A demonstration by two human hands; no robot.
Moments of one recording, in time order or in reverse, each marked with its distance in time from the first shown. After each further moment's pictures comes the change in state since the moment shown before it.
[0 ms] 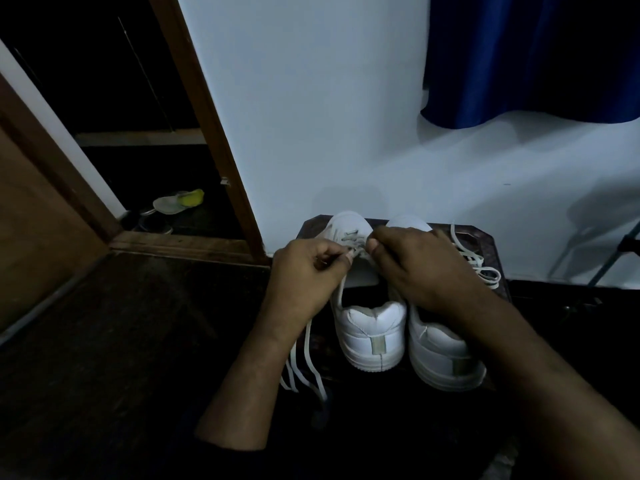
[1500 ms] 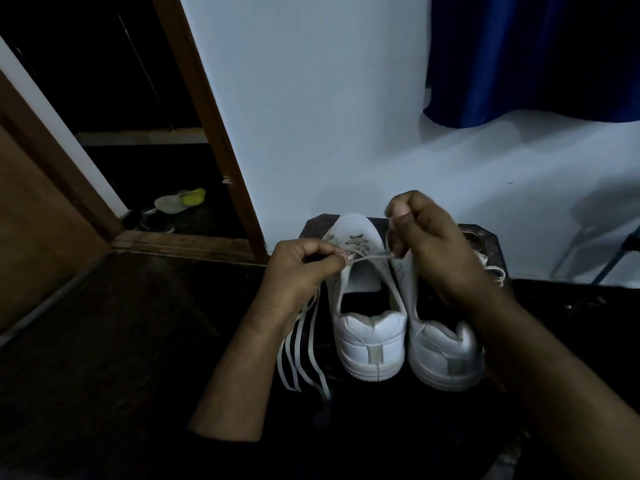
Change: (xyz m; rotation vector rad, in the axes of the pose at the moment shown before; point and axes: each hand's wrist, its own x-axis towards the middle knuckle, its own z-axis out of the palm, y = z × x) left_hand 0.004 -0.008 -0.009 -0.376 -0.063 -0.186; right_hand 0.007 -0.004 -0.002 0.984 0.185 0.127
